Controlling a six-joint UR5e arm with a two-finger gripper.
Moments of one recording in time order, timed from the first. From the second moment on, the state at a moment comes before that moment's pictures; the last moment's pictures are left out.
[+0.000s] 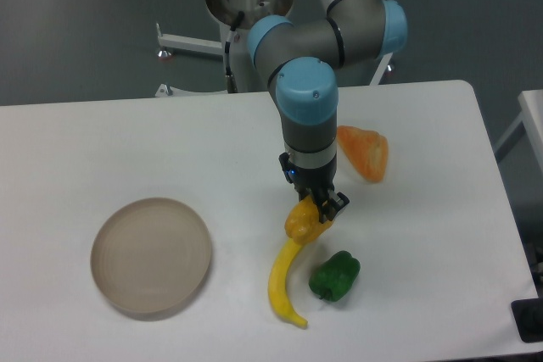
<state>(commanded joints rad) 2.18 -2.02 -1.37 -1.15 1.63 1.23</state>
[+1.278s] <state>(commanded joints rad) 1.87 -2.06 -1.33 -1.17 1.62 0.61</state>
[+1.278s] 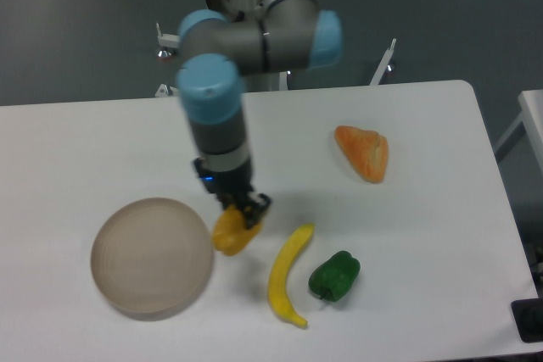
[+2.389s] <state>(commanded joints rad) 1.78 -2.16 -1.33 -1.16 1.59 0.52</state>
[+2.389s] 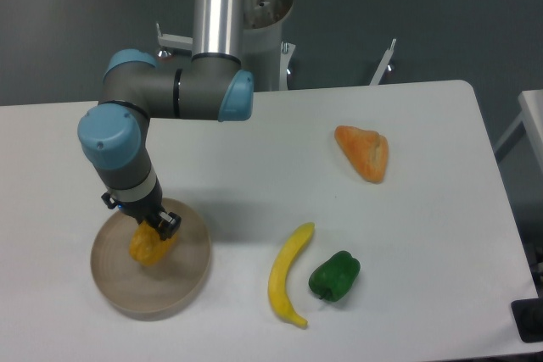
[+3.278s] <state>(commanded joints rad) 1.79 -2.14 -1.32 -1.16 1.60 0.53</state>
